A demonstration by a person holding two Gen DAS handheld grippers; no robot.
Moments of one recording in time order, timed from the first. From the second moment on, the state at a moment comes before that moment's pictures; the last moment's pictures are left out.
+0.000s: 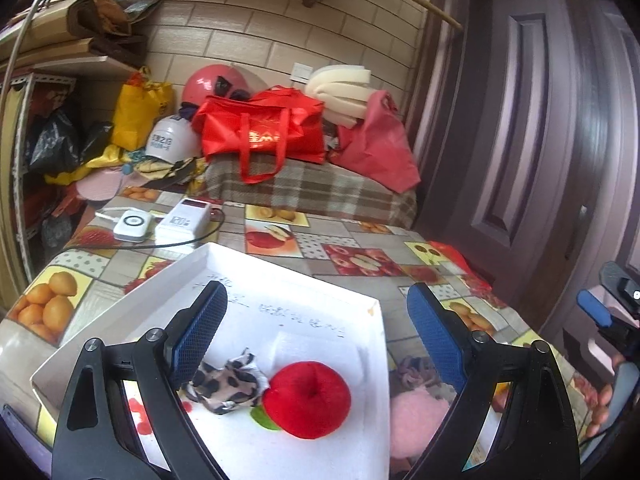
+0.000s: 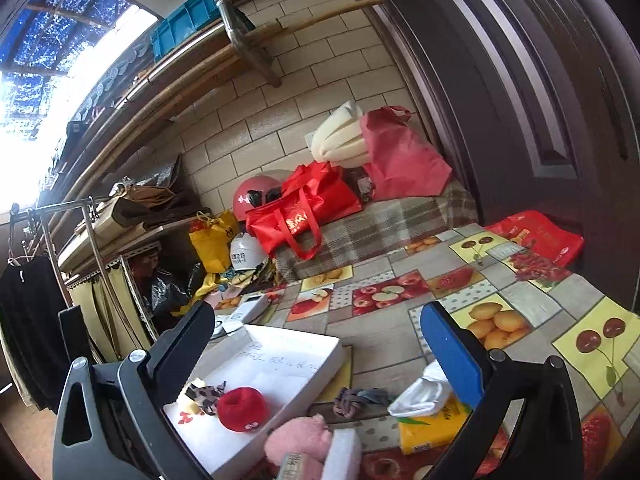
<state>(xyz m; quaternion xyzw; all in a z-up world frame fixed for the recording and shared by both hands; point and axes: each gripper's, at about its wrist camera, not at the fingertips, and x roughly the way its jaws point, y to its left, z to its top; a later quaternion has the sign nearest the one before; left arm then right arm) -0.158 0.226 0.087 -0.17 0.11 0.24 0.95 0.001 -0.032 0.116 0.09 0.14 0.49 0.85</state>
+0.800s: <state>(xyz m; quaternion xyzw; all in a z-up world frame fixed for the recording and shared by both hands) -0.136 0.158 0.069 -0.18 0.22 0.07 0.95 0.008 0.004 0.019 -0.07 0.36 0.51 0.78</state>
